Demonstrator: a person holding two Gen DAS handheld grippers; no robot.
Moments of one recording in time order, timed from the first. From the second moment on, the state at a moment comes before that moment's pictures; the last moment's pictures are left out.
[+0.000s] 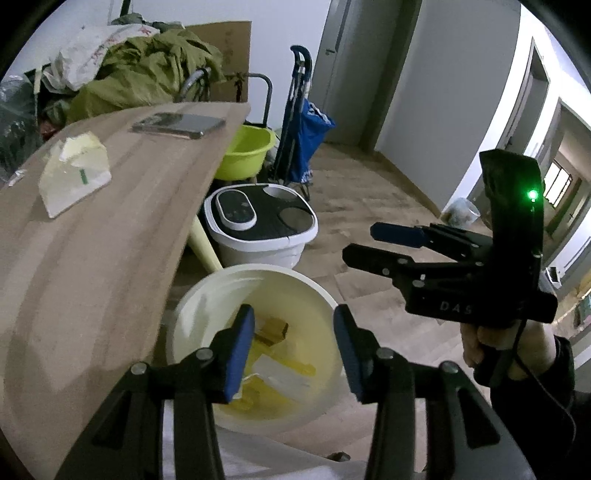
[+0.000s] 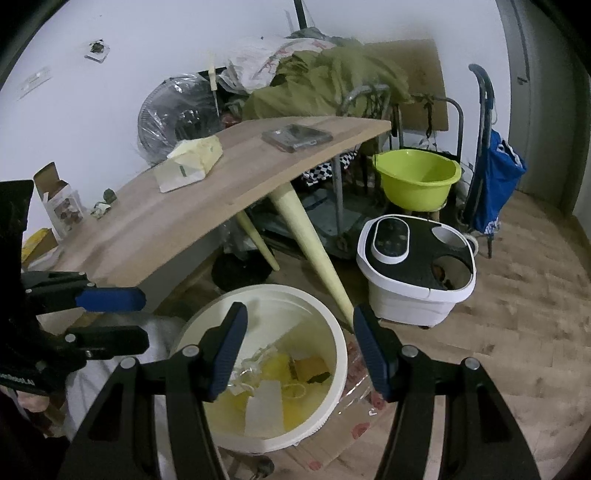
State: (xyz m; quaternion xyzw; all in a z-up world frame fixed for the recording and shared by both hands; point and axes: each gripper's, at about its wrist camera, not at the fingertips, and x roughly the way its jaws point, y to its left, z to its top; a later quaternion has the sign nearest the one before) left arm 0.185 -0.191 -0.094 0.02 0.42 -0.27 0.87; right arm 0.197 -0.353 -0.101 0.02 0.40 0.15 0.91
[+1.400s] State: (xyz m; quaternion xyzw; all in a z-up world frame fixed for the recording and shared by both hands) left arm 0.139 -0.039 -0.039 -0.04 0.33 -0.12 0.93; right arm 0.223 -0.183 -0.041 -0.09 0.34 0.29 0.89
